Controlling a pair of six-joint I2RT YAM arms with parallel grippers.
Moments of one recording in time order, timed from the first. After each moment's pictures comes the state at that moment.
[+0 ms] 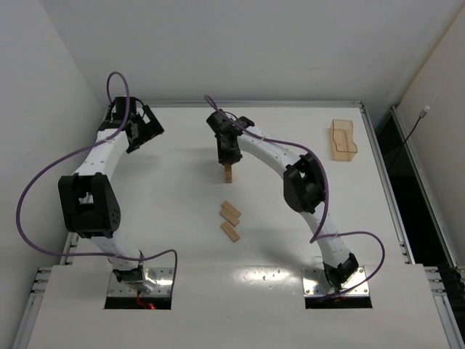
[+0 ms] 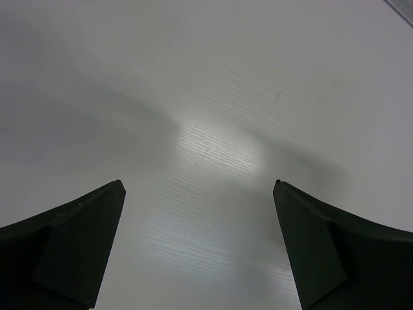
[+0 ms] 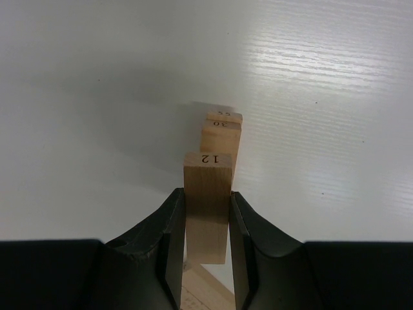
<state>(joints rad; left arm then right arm) 0.06 1.68 1.40 -0.51 -0.07 -0.52 0.69 2.37 2.15 -0.92 0.20 0.54</state>
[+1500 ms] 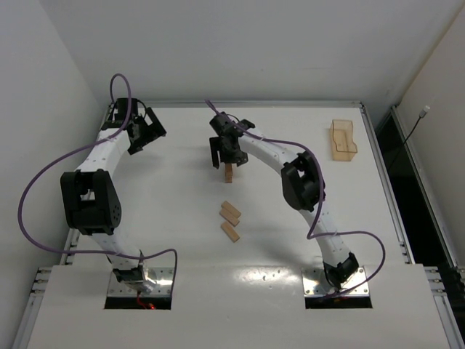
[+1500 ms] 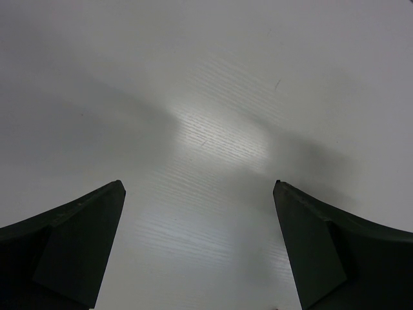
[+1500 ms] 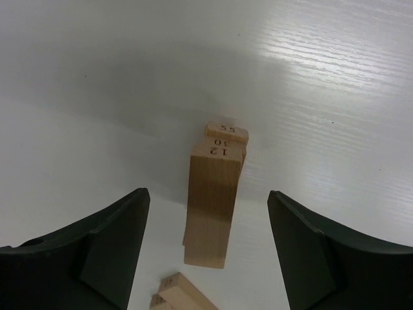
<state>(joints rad) 0.06 1.72 1.40 -0.50 -0.02 -0.52 0.66 2.41 2.11 -0.84 0.12 0.48</state>
